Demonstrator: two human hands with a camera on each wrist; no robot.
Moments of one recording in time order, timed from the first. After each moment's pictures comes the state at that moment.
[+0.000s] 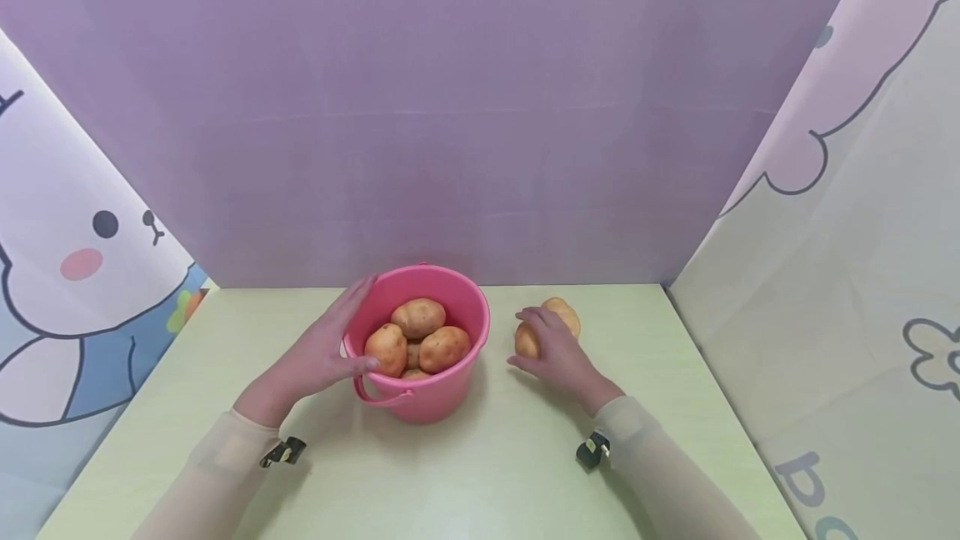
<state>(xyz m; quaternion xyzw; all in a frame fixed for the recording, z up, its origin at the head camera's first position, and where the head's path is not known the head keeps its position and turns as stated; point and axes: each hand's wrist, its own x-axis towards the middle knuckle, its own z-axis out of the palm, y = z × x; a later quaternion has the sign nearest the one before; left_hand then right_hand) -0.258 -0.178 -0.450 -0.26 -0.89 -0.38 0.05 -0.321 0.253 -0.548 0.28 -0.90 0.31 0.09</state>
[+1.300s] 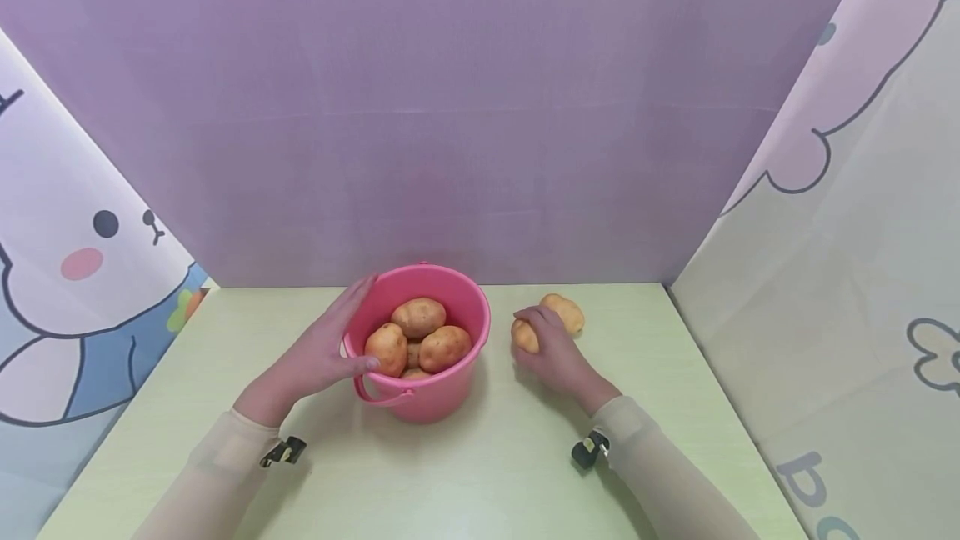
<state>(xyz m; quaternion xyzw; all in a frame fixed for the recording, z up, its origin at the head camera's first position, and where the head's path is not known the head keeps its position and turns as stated) -0.256 -0.178 -0.447 -0.26 -0.89 -0.37 0.05 -0.318 0.243 -0.541 0.27 -0.88 0.37 0.10</state>
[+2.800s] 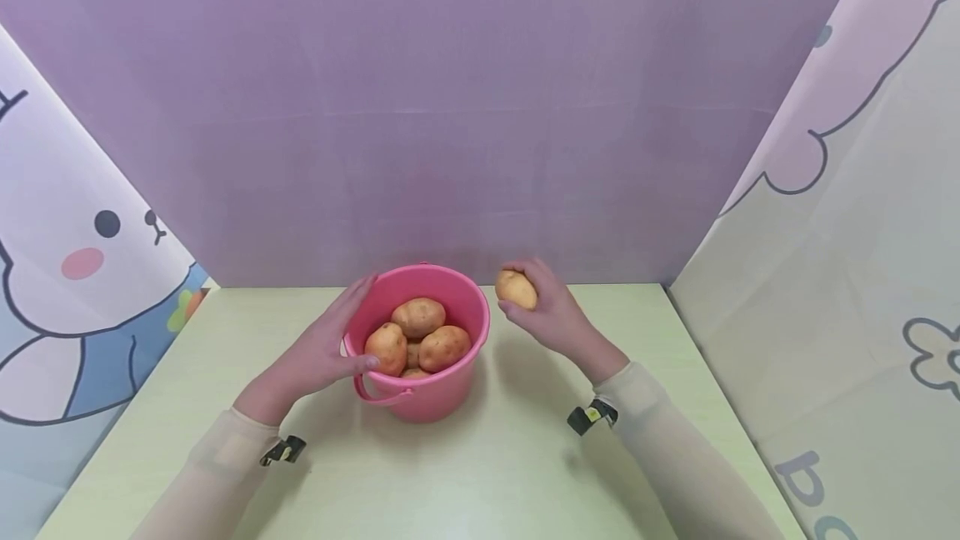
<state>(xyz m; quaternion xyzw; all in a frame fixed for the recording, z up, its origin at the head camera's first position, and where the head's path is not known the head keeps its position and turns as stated) -0.256 -0.178 -0.447 -0.25 -0.89 -0.37 0.05 -0.309 0.222 -0.427 0.29 -0.84 0.45 0.11</state>
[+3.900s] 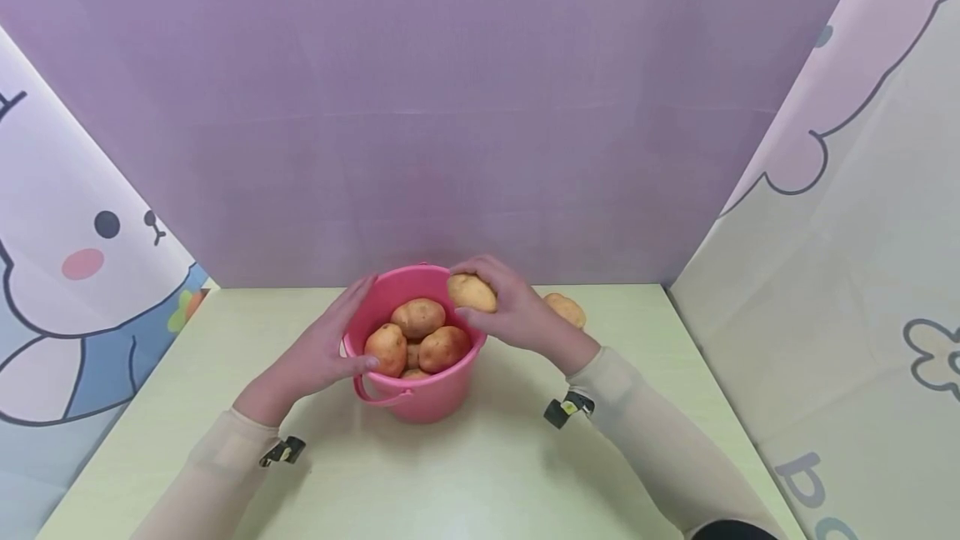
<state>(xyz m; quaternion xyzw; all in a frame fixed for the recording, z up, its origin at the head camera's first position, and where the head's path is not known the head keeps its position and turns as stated) -0.256 -0.177 -0.447 -0.26 -0.89 -0.38 0.05 -0.298 0.174 -0.393 0.37 -0.80 0.46 0.02</state>
